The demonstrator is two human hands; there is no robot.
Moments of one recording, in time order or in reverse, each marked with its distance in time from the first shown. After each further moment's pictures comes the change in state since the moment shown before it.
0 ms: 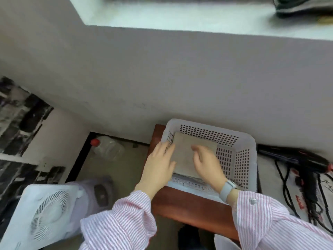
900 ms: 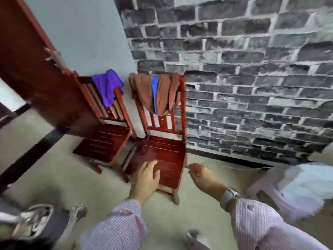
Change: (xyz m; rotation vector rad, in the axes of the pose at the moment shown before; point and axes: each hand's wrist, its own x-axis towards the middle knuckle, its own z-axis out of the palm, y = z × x) left_hand -0.935 -0.049 0.057 -0.304 0.976 -1.717; right_hand -0.658 -0.405 0.365 -0.345 -1.225 -1.172
